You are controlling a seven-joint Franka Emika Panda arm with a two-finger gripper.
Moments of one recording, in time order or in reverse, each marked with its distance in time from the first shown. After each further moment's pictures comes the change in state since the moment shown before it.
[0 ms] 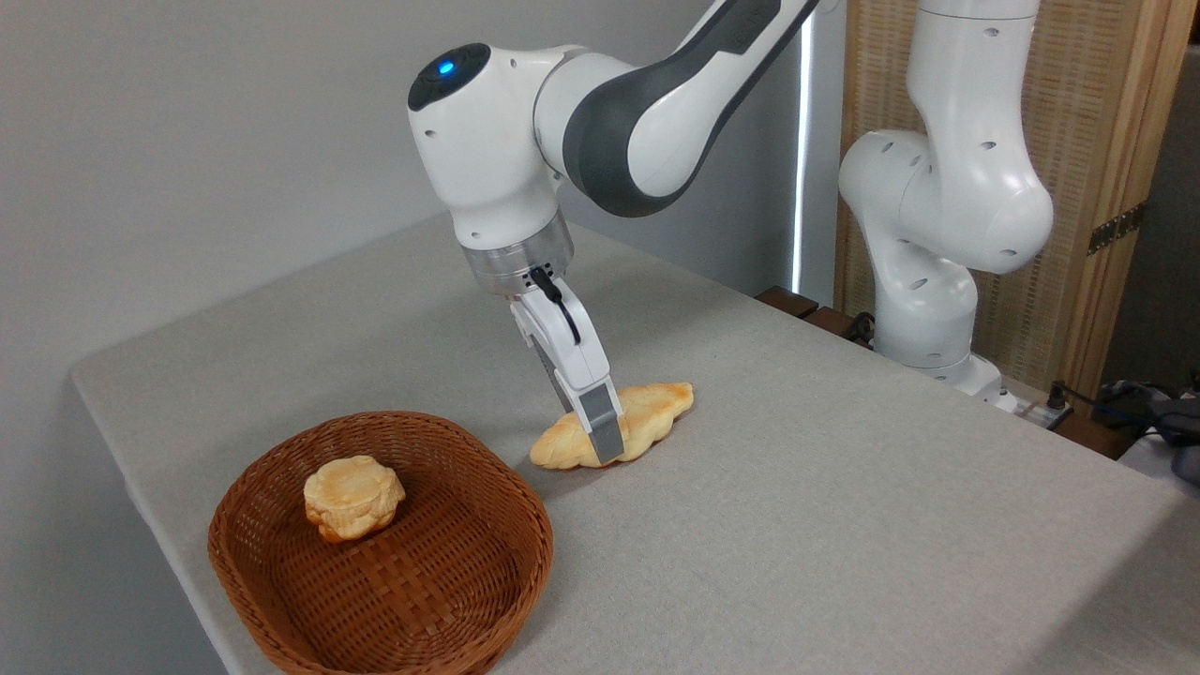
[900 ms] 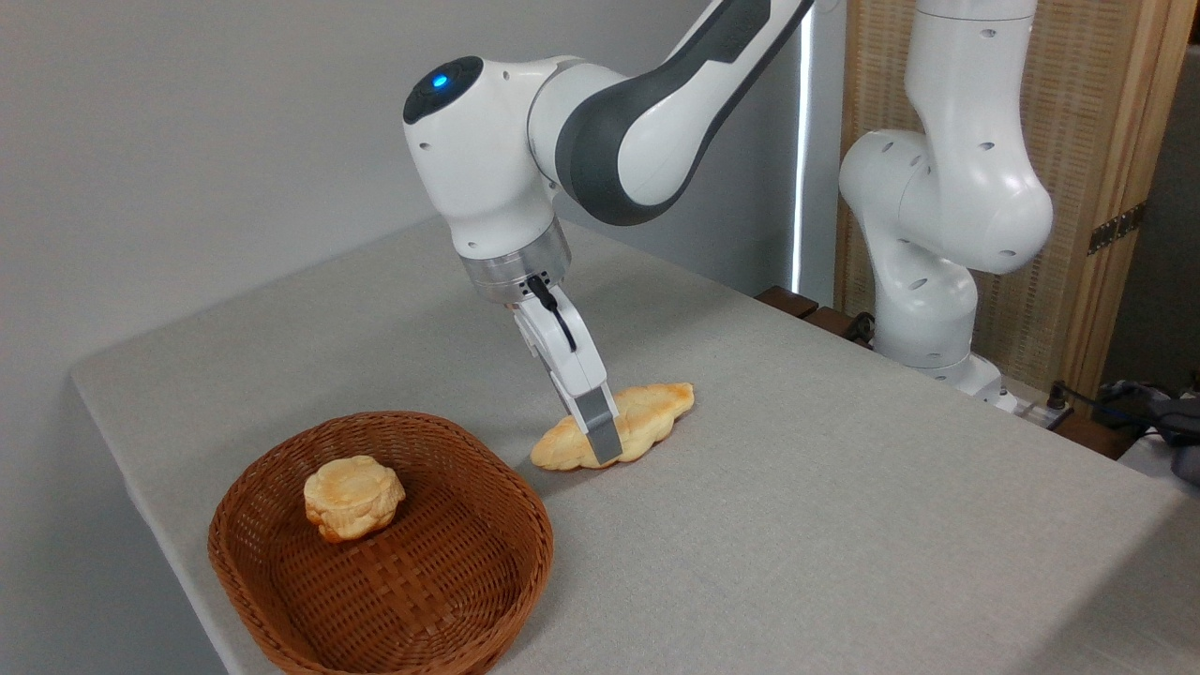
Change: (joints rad) arm -0.009 0.016 0.000 0.000 0.012 0.001 0.001
